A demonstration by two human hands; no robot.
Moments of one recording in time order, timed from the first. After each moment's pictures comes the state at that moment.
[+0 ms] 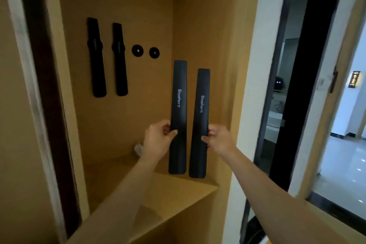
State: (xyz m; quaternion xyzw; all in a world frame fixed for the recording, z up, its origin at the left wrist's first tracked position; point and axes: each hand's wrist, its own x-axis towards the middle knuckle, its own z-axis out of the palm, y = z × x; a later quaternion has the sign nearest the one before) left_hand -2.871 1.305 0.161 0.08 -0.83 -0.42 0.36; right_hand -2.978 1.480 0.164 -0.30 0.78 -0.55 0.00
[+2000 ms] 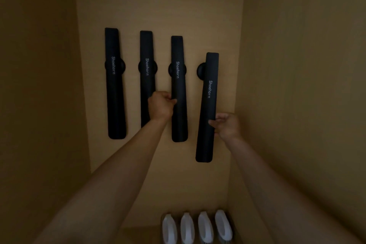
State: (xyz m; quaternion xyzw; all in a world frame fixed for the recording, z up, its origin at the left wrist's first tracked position) left_hand -3.151 0.984 0.305 0.32 -0.69 -0.31 0.57; right_hand -3.307 1.107 0.254 -0.38 0.63 -0.67 0.11
